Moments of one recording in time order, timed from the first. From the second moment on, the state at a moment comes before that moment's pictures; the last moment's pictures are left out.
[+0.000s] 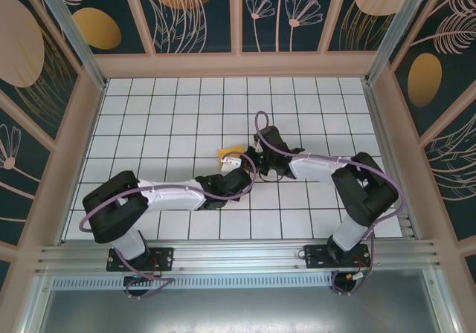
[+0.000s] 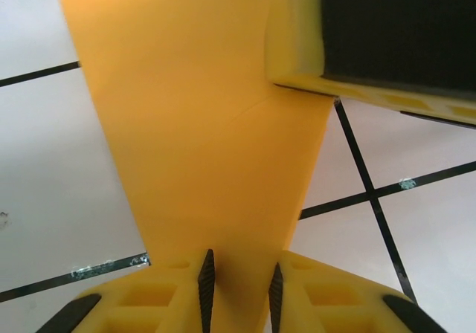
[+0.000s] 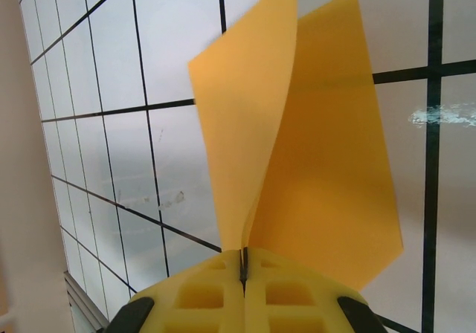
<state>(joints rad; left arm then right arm) -1.06 1.65 0.83 -0.20 -0.46 -0.68 0.68 1.67 0.86 0.02 -0.36 0.97</state>
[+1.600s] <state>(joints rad) -0.92 1.59 0.54 0.32 -0.04 -0.79 0.59 1.41 0.79 -0.09 -0.35 0.78</state>
